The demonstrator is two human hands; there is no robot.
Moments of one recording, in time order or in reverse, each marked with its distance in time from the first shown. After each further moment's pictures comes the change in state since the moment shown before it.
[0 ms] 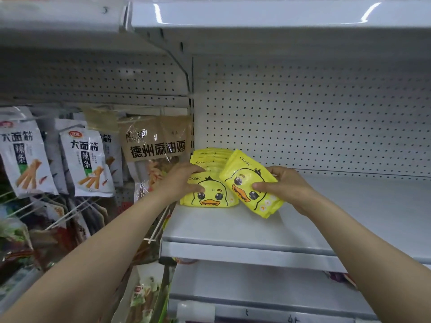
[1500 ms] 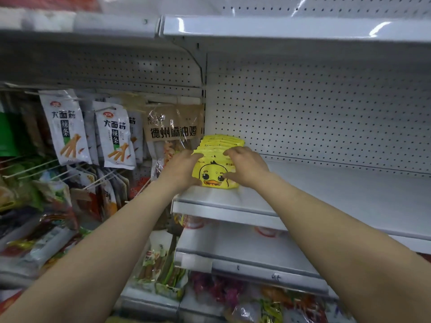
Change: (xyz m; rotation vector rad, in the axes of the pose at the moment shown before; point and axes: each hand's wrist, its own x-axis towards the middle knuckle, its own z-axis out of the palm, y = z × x) left_hand -0.085 0.062 -0.024 0.323 0.003 -0.165; right_hand -0.020 -0.033 0.070 -1.211 -0.033 -0.448
